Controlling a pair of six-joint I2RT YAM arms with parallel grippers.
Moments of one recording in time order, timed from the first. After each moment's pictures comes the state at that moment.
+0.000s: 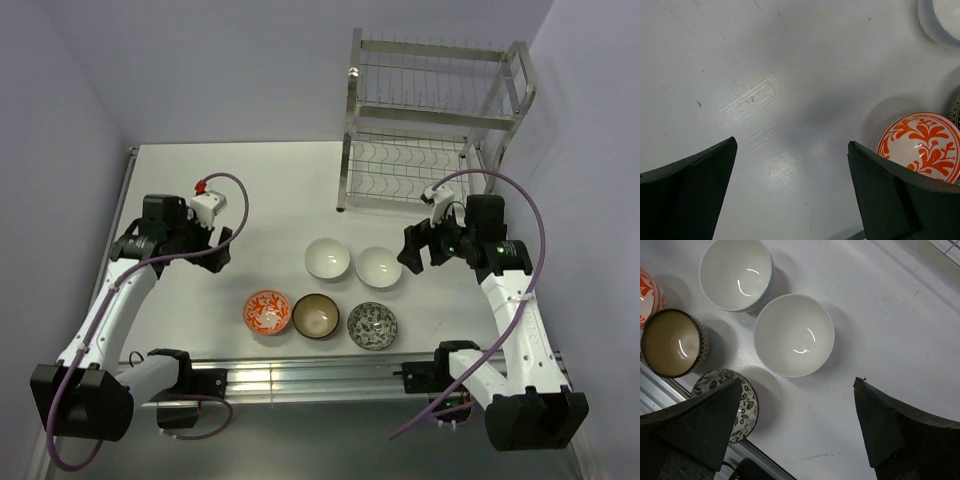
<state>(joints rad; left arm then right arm) -0.12 1.08 0.93 -0.68 0.32 0.29 -0.02 0.93 0.96 -0.83 -0.55 -0.32</state>
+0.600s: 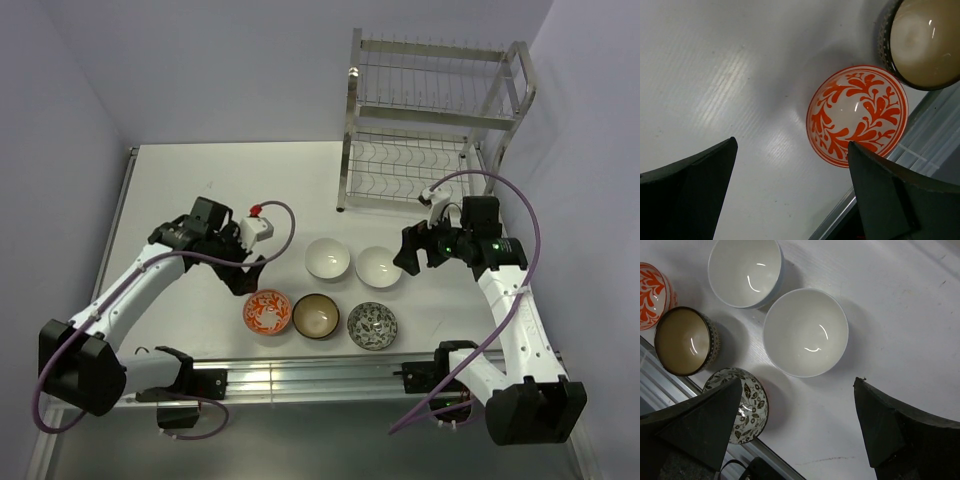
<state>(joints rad) -0.37 1.23 0.99 -0.84 0.40 0.43 -0.02 0.97 0.94 -0.82 -0.60 -0.29</state>
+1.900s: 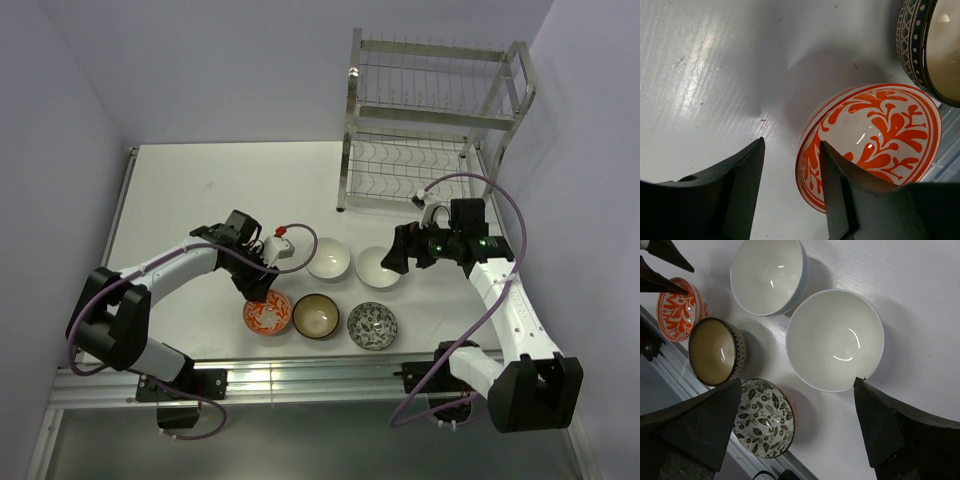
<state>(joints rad) -0.50 1.48 0.90 -0.68 0.39 0.42 0.01 1.04 0.84 -0.70 -0.68 -0.12</state>
